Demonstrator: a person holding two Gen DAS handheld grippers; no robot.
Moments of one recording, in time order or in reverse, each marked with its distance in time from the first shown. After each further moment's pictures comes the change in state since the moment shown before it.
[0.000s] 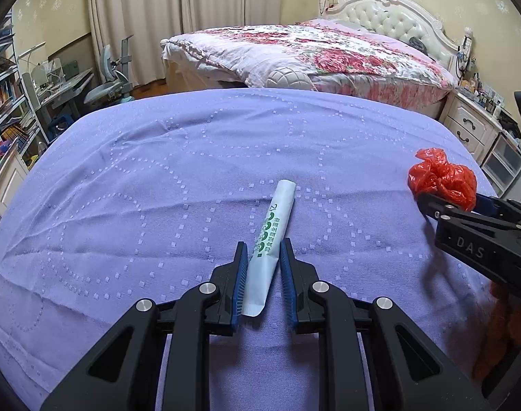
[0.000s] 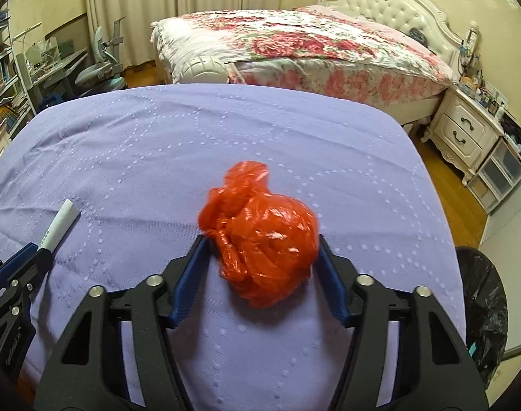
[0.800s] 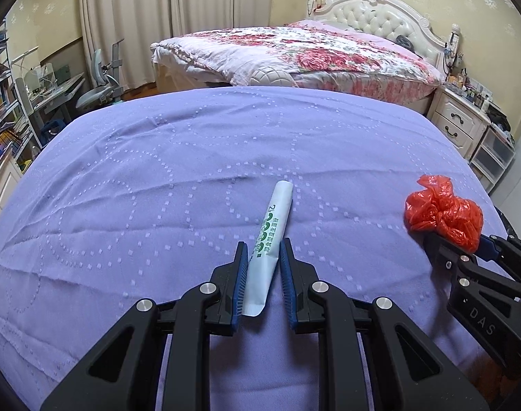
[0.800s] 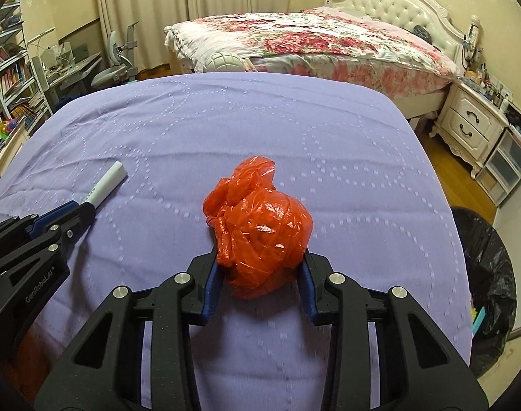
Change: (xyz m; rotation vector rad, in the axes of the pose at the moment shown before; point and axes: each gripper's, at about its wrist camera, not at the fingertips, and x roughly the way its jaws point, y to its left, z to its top) left arm -0.017 -0.014 -0.019 0.033 -0.011 -0.037; right arm -0.049 0.002 -0.057 0.010 -0.015 0.059
